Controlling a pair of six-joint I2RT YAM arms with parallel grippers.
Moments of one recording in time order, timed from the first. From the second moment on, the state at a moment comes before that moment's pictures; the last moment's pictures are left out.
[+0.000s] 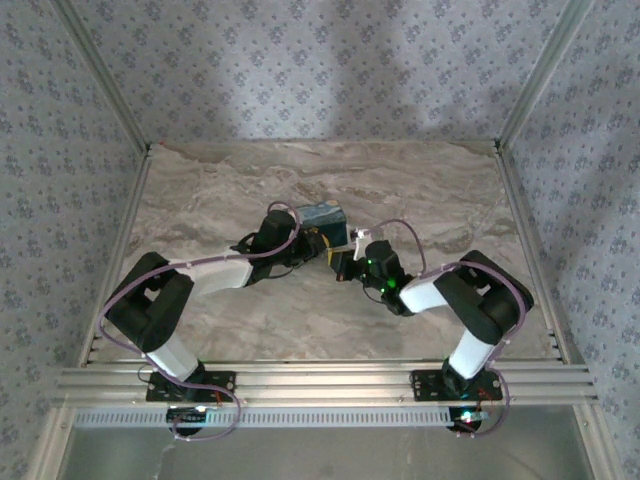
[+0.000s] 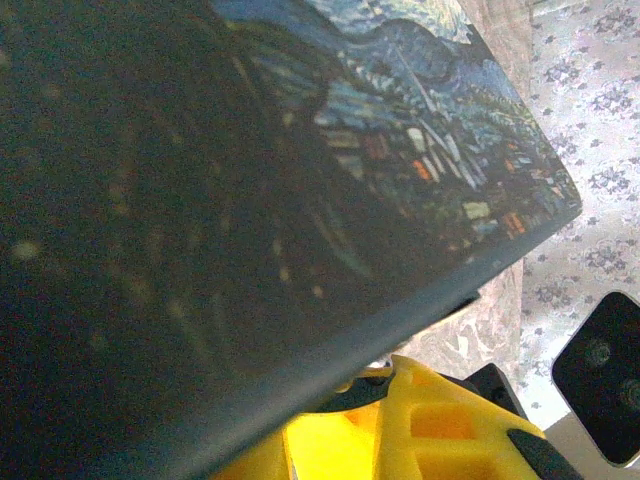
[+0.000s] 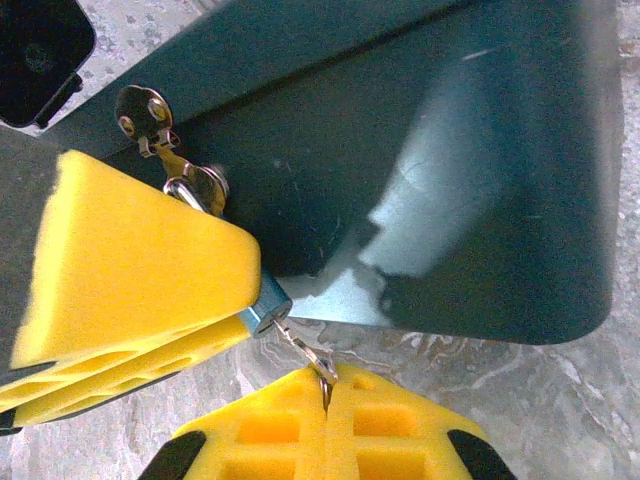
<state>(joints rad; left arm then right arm) -0.69 1.62 0.81 0.22 0.26 -1.09 0.67 1.69 0.49 0.84 -0.17 0.58</state>
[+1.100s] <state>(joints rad) -0.68 1.62 0.82 0.23 0.27 -1.09 0.61 1.71 0.48 0.92 -0.31 0.56</state>
